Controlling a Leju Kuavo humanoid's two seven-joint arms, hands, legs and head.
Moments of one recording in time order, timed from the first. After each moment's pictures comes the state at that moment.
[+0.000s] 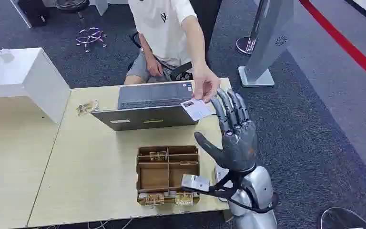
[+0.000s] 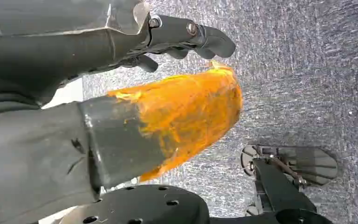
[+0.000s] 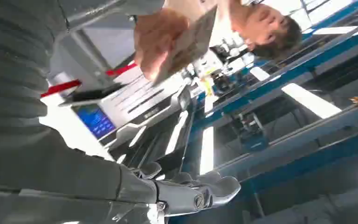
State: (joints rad) left arm -0.06 -0.13 0.03 -0.20 -0.24 0.26 0.10; right arm -0.12 0.28 0.14 -1.64 1.21 -0.69 -0.65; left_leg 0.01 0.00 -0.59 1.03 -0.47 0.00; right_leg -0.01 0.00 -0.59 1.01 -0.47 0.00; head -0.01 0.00
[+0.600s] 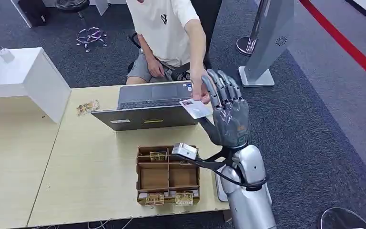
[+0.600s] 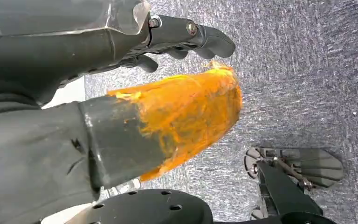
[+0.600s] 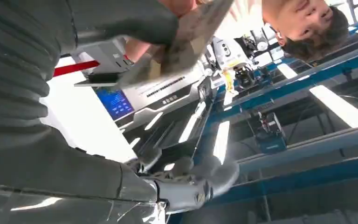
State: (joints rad) left arm -0.06 -0.13 0.02 -0.20 -0.26 0.25 0.12; right arm -0.25 0.30 0.12 -1.53 1.37 -0.70 -0.50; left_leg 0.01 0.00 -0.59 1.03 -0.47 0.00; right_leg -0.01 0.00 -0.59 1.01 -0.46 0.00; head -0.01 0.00
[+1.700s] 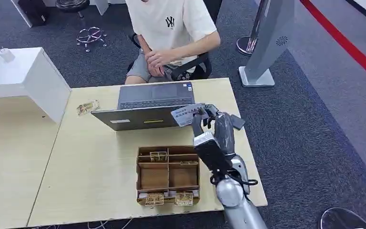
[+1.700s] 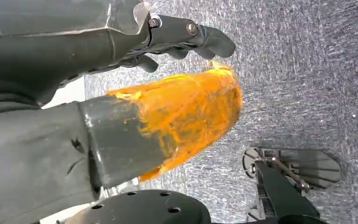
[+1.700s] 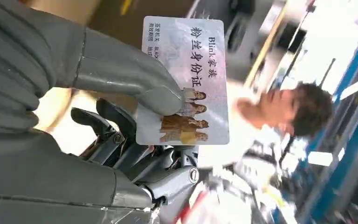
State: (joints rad) left arm -0.05 -0.13 0.05 -0.20 -0.26 0.26 0.11; right arm -0.18 0.22 0.31 -1.51 0.52 -0.48 -0.35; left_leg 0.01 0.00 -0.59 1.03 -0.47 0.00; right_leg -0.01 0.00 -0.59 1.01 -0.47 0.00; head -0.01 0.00
